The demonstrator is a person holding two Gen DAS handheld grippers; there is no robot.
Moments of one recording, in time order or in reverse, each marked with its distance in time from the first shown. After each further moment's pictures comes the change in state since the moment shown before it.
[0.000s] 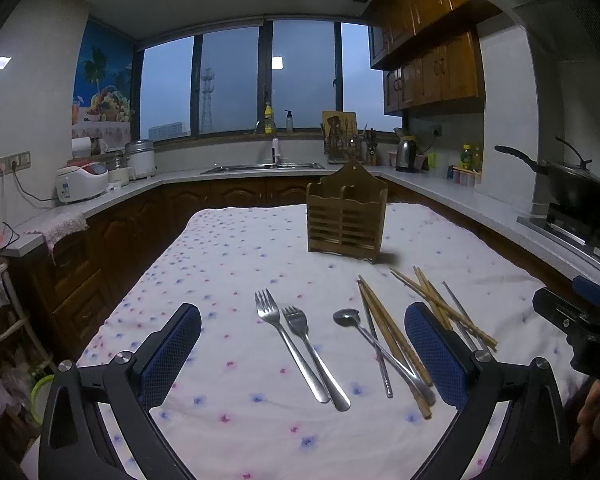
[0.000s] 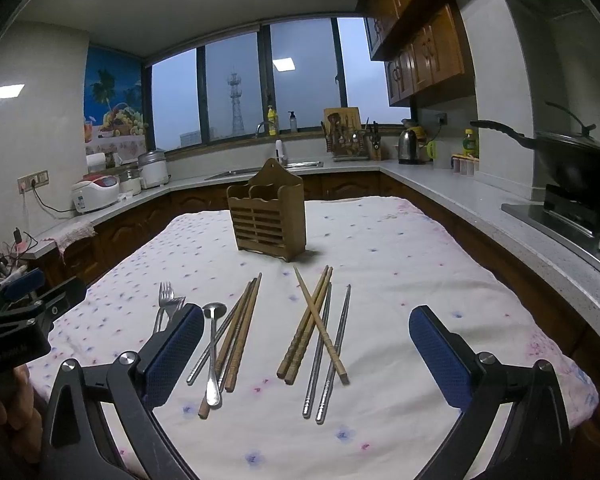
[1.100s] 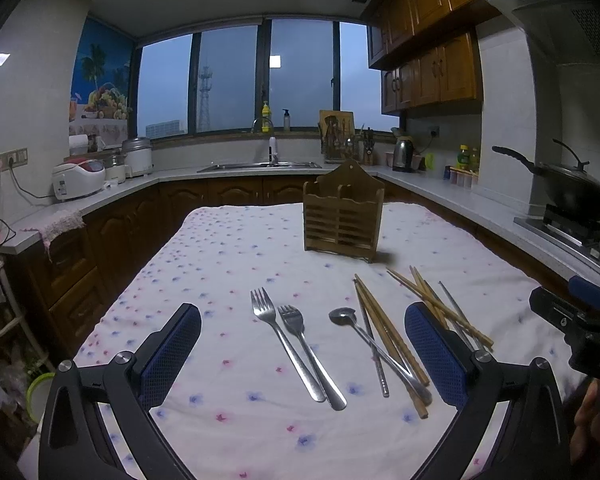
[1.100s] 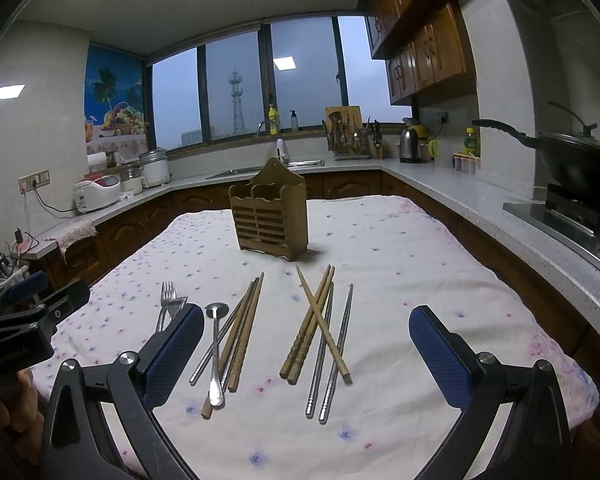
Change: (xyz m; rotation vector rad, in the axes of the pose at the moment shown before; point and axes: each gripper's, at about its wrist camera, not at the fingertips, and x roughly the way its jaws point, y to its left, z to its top) left arm 0.003 0.001 -0.003 -0.008 -0.003 -0.009; right arm 0.007 0.006 -0.001 -0.002 0.007 0.002
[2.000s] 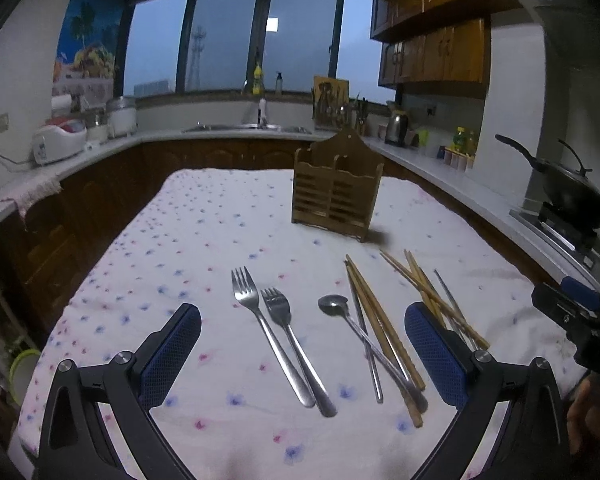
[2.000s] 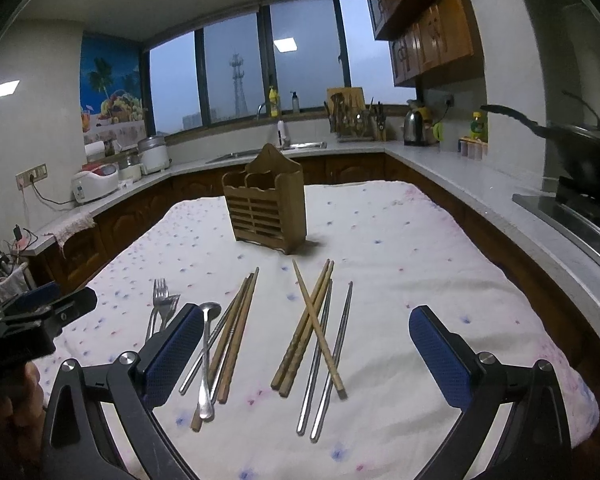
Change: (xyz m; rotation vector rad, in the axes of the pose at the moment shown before) left arm 0.053 0.017 0.027 -0.075 0.158 -0.080; right arm 0.032 -0.015 0.022 0.007 0.090 0.025
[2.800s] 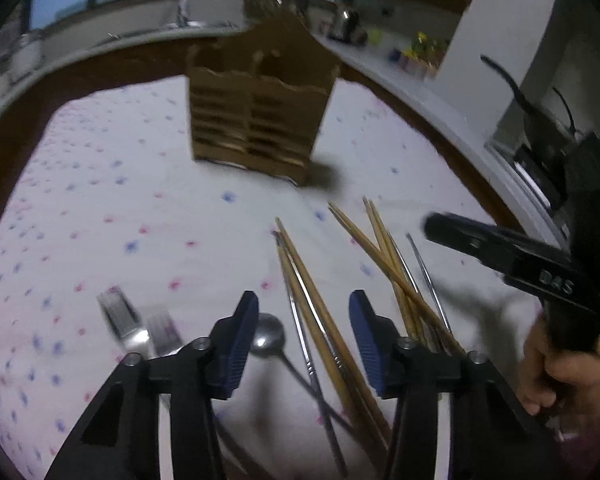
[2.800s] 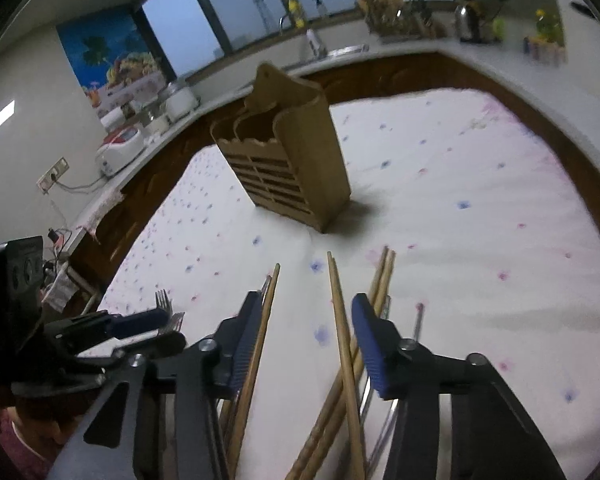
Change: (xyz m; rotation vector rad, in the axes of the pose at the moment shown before) left arm 0.172 -0.018 0.090 0.062 0.442 -0.246; right arm 0.176 -0.026 0.055 0.118 0.404 0.280
